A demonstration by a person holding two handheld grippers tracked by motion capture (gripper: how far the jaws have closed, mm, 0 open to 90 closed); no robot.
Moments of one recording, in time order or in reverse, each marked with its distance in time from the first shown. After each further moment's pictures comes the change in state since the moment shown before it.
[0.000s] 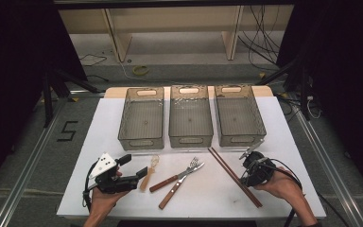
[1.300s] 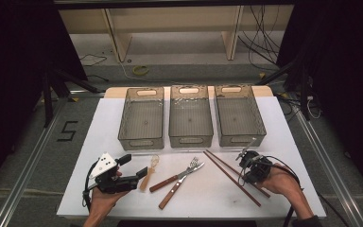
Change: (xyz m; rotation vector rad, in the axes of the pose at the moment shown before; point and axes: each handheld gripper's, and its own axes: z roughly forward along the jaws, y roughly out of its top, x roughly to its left) left arm 0.000 0.001 0.000 0.004 0.001 0.010; right arm -0.004 0.010 0.004 0.108 -0.012 -0.063
